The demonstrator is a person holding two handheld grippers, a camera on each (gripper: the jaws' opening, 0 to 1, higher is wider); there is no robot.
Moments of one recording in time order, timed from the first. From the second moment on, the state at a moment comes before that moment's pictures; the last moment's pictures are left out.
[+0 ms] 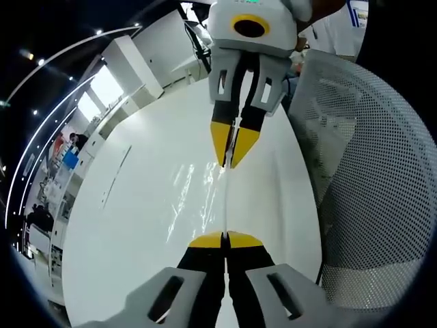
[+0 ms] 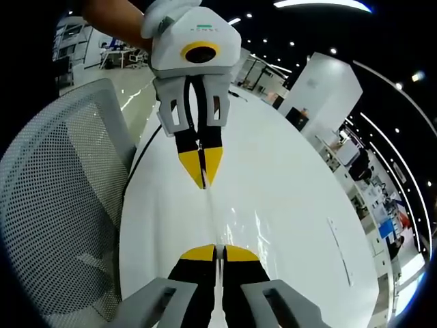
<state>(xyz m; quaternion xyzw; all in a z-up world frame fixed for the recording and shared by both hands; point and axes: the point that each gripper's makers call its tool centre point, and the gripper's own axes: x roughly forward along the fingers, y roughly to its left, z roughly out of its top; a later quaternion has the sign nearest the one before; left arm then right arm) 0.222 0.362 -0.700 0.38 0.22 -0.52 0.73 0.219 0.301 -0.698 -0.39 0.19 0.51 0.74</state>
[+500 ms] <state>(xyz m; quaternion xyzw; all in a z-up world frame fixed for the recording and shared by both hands) 0.221 0.363 -0.699 0.38 0.22 -0.52 0.74 0.221 0.297 -0.698 -0.39 0.19 0.51 0.74</state>
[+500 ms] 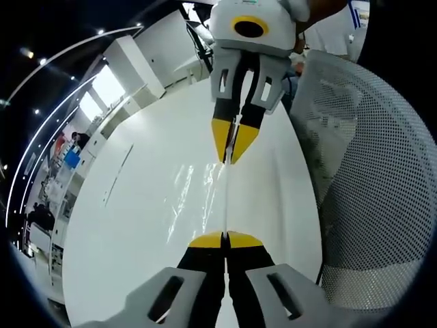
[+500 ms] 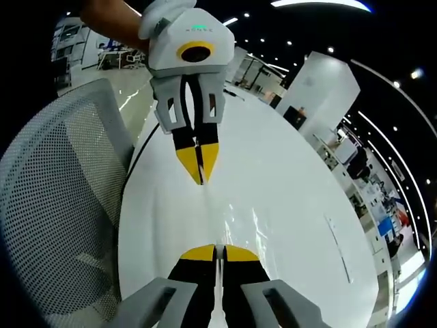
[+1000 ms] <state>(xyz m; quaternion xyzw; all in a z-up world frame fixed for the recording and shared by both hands) 0.222 0.368 -0.701 0.38 0.22 -0.51 0.74 0.222 0.293 -0.701 -0.39 0.19 0.51 0.75</state>
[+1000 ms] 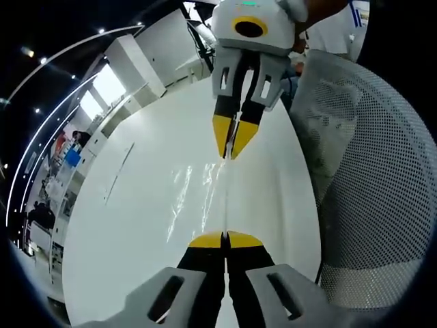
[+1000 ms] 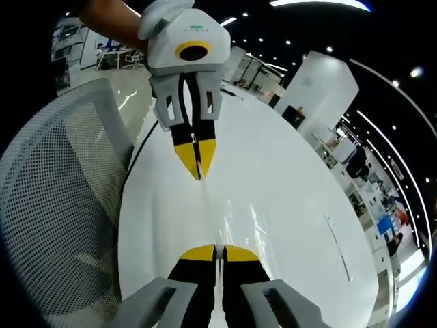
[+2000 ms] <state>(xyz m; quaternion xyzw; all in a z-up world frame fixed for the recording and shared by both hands) 0.218 0.379 -0.700 0.38 0.23 -0.50 0.74 0.222 0.285 -0.701 -0.38 0.20 0.50 0.75</state>
